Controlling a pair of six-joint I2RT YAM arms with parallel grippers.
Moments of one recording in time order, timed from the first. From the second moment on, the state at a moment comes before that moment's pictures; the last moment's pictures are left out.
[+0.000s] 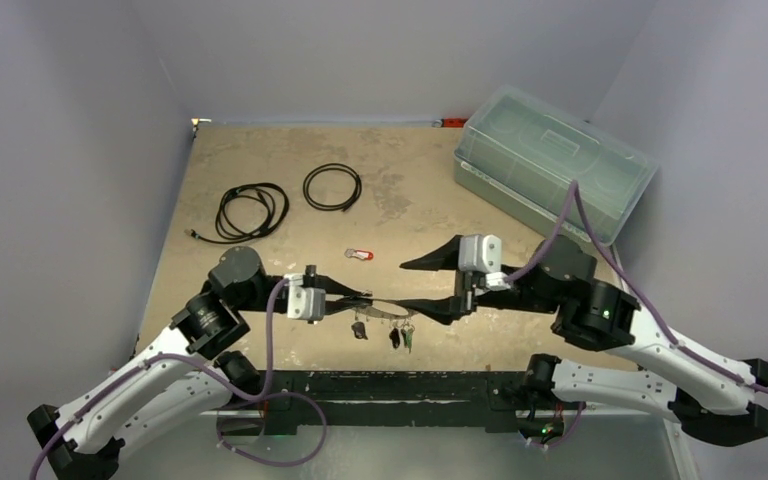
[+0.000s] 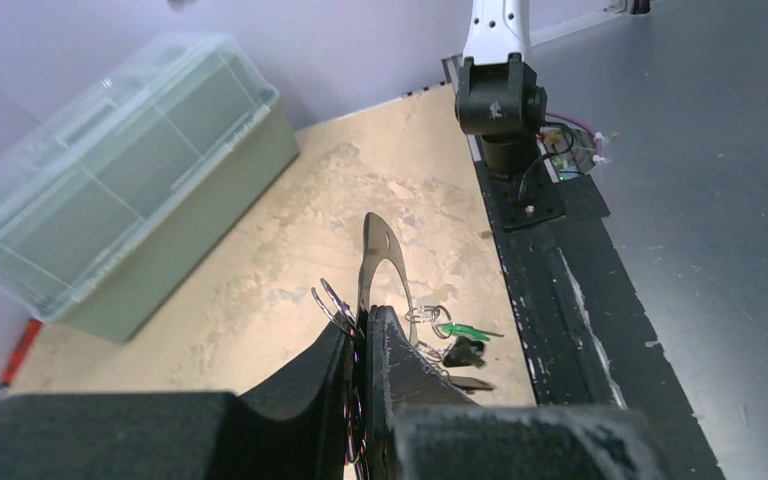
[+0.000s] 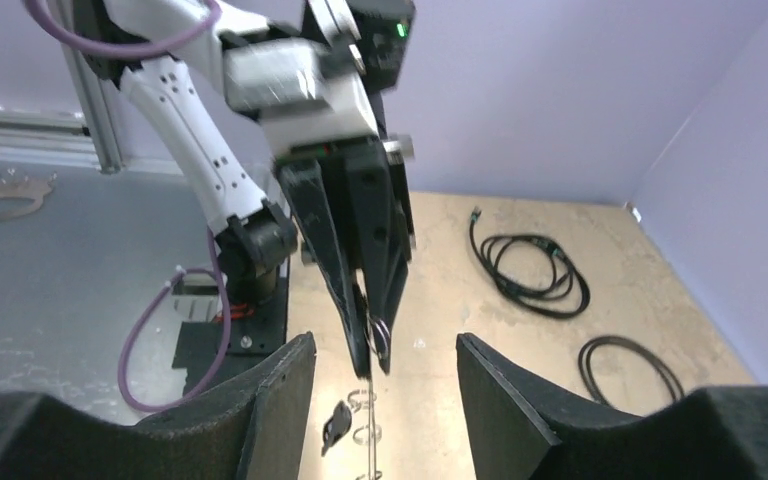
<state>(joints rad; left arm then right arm) -0.79 0.68 0.68 -0.07 0.79 0.35 1.13 0.79 1.09 -0.28 -0.30 -0.18</state>
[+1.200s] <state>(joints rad) -0.79 0.58 0.66 -0.03 0.80 0.42 1.13 1.02 1.07 -0.21 -0.41 -0.18</state>
